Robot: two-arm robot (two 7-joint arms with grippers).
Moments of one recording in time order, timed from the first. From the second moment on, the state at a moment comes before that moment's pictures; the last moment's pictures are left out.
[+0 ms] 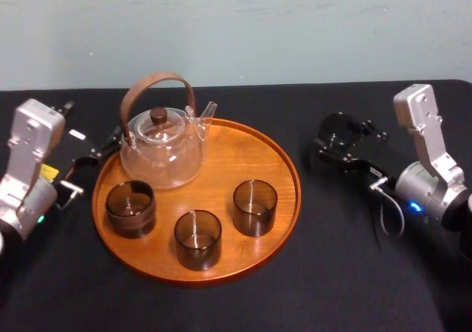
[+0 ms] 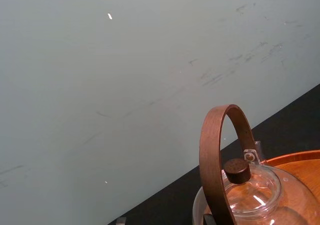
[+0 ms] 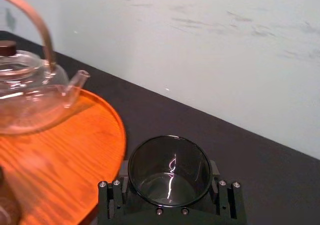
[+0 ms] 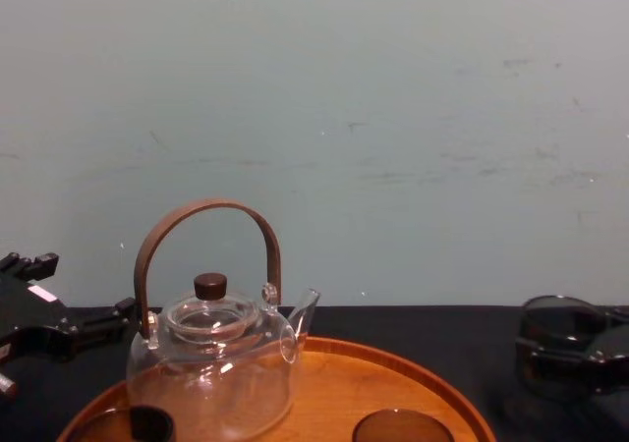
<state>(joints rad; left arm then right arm) -0.20 0.60 0.45 -1.41 -0.25 -0.12 0.03 0.26 0.36 -0.25 -1.25 0.21 0.00 0.42</state>
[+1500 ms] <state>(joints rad) -0.20 0.60 0.45 -1.41 -0.25 -0.12 0.03 0.37 0.34 -0.41 -1.22 0.20 -0.02 0.49</state>
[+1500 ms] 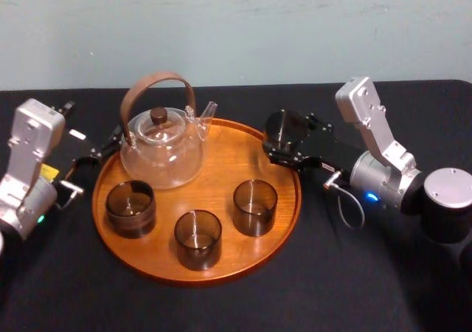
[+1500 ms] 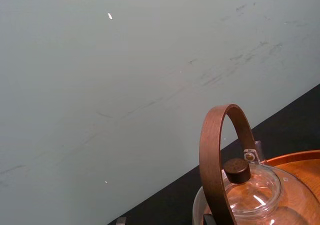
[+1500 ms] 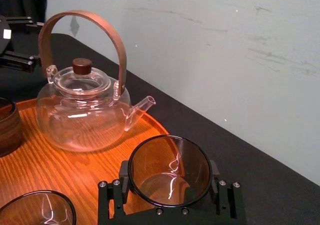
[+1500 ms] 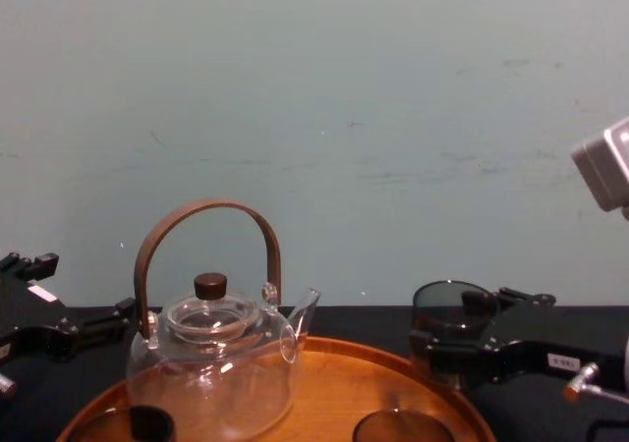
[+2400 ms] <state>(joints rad) -0.20 0.60 0.45 -1.41 -0.25 -0.12 0.03 0.44 0.33 -0.47 -1.13 0.22 -0.09 0.57</state>
